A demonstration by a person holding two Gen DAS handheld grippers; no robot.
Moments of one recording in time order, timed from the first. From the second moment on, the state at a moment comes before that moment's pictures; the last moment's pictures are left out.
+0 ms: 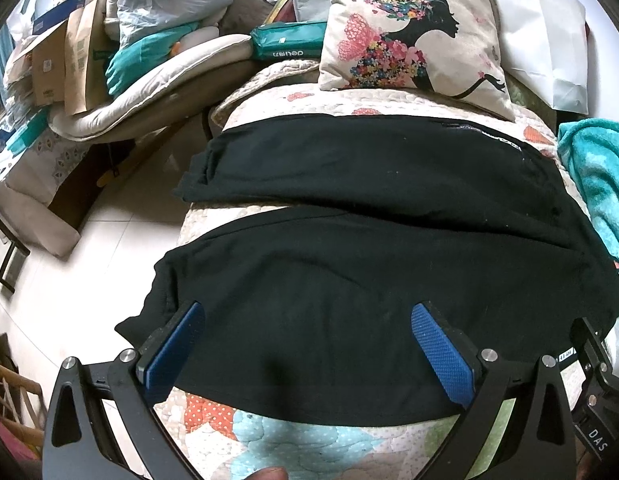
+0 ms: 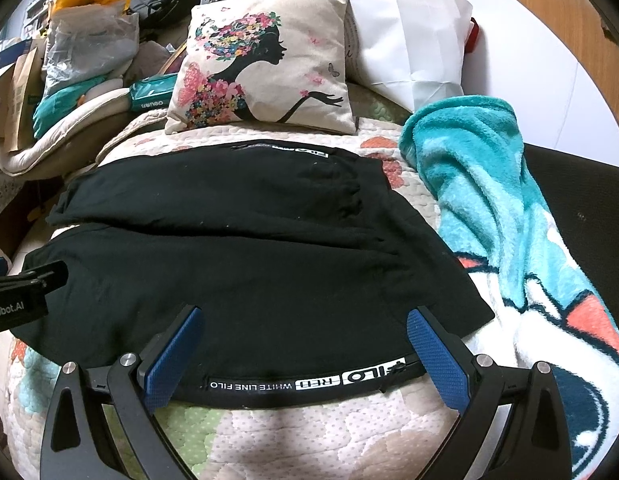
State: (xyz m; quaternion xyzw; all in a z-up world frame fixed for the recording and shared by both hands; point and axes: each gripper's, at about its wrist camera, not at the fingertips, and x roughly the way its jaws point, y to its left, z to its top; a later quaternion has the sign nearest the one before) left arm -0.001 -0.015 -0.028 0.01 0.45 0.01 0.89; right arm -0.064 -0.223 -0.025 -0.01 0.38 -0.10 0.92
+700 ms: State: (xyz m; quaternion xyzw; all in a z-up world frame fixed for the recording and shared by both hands) left arm -0.001 -0.020 -0.032 0.01 0.45 0.01 0.89; right arm -0.063 -0.222 -0.031 -0.01 0.38 -0.09 0.92
